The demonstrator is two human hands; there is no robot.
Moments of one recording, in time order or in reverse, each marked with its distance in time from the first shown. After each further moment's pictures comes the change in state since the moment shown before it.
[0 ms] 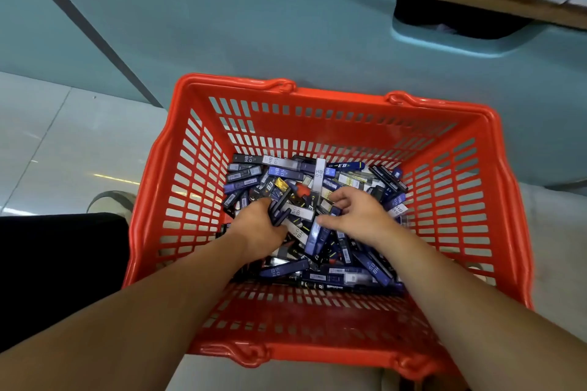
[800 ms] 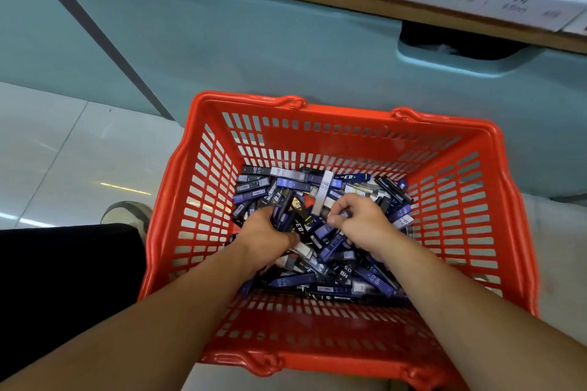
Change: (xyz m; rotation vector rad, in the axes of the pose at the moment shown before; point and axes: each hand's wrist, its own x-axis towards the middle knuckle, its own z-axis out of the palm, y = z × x) left_hand -0.013 0.009 -0.006 -0.370 -0.030 -0.066; right_hand 0.000 -0.016 0.005 0.209 0.080 0.050
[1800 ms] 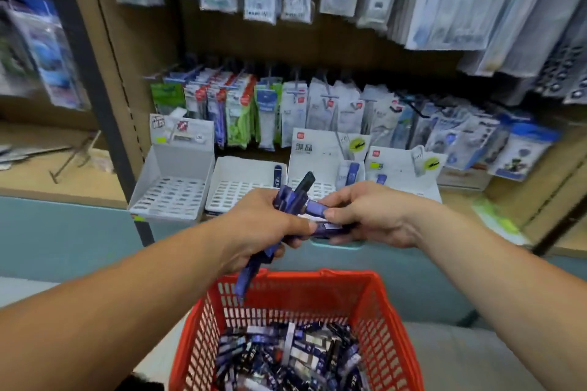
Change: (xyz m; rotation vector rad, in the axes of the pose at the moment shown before) left_hand -0.267 0.279 -0.070 -0.014 -0.065 0.650; right_hand -0.274 -0.251 -0.172 0.191 -0.082 -0.449
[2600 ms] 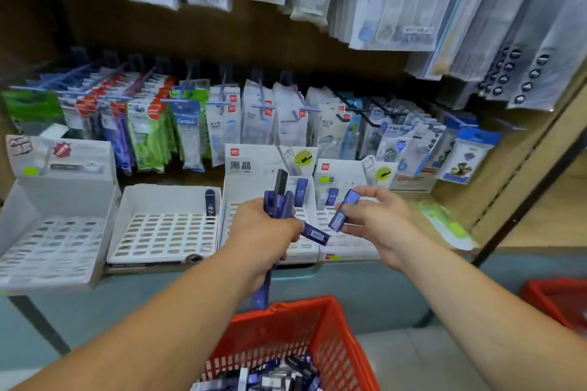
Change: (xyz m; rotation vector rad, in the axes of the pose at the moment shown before) left_hand 0.117 0.005 0.075 -0.150 0.161 0.065; right_hand 0.035 0.044 -0.101 0.371 0.766 -0.164
